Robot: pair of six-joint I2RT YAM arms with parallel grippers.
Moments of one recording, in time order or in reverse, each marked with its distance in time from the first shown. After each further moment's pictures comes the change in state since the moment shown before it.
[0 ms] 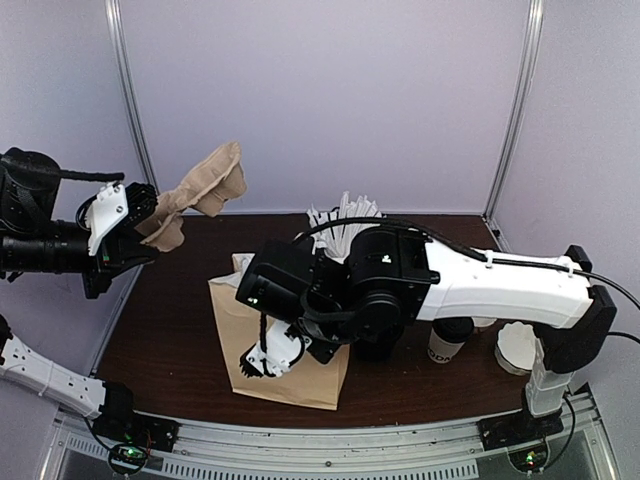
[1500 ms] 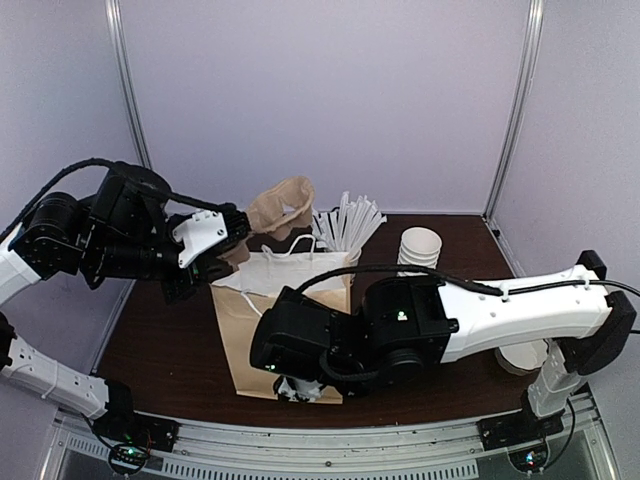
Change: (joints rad) left arm 0.191 0.134 -0.230 0.338 0.146 0.163; right arm 0.111 -0.100 -0.251 0.108 0.302 -0.225
